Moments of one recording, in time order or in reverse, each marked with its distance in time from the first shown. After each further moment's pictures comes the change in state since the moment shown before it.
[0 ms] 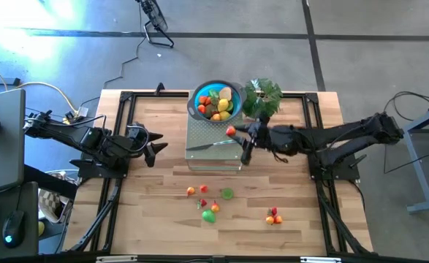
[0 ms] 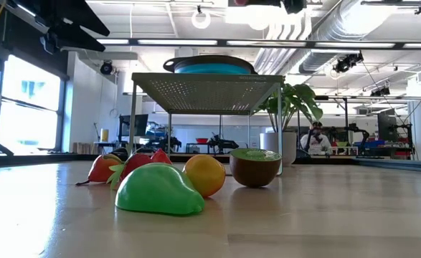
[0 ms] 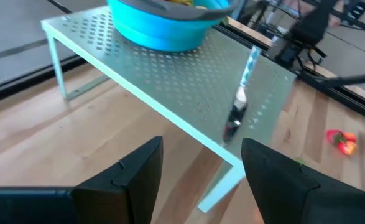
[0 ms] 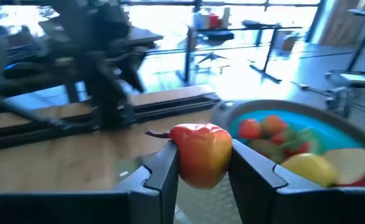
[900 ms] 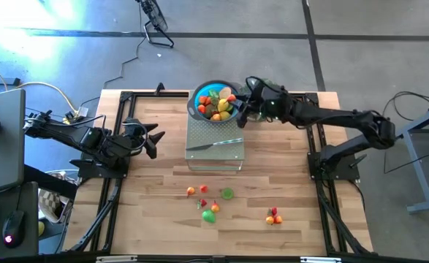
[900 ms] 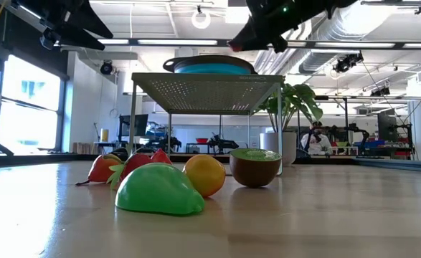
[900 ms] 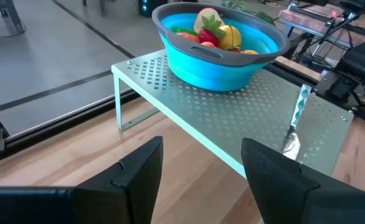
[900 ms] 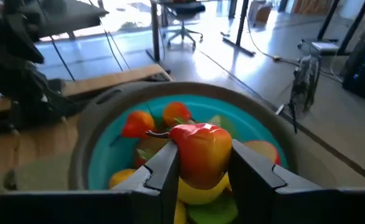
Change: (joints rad) left arm 0.000 0.000 0.000 0.001 -0.239 0.034; right arm -0.469 0.081 0.028 -0.003 -0.349 -0.055
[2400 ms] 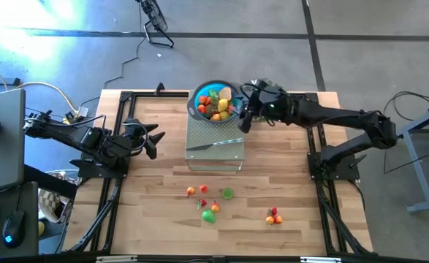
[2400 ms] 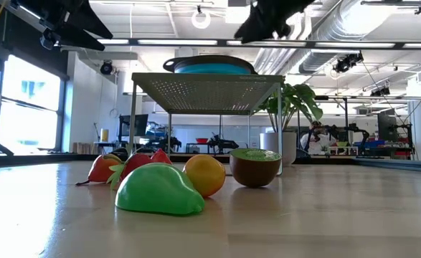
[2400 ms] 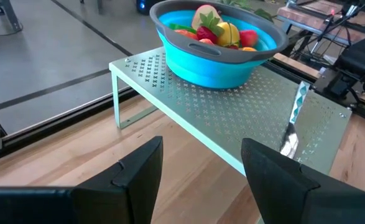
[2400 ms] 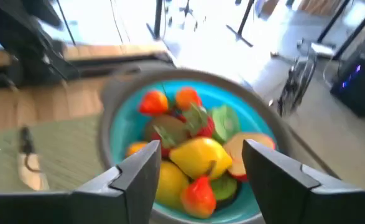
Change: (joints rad) left arm 0.000 0.000 0.000 -0.005 0.012 -0.001; right arm 0.077 -0.016 0.121 -0.265 0.084 -0.110
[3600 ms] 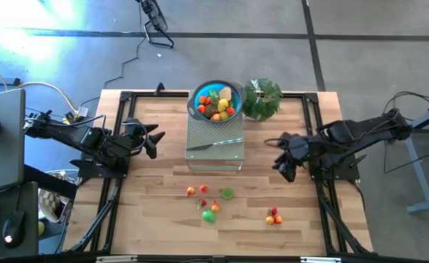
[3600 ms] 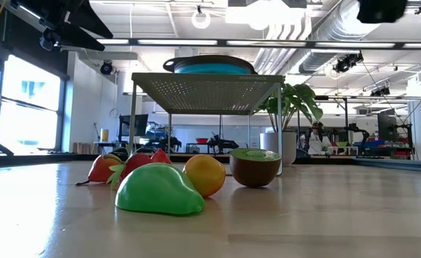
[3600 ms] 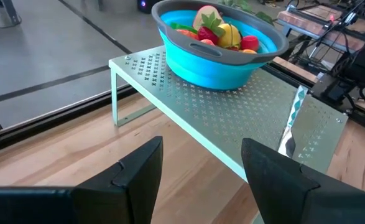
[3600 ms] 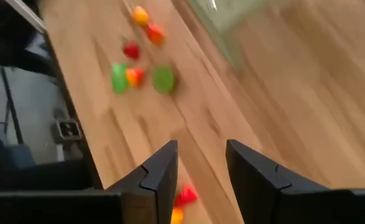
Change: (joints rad) left arm 0.000 0.000 0.000 0.001 0.001 -0.037; right arm 0.535 -0.278 -0.024 -0.777 -0.167 0.939
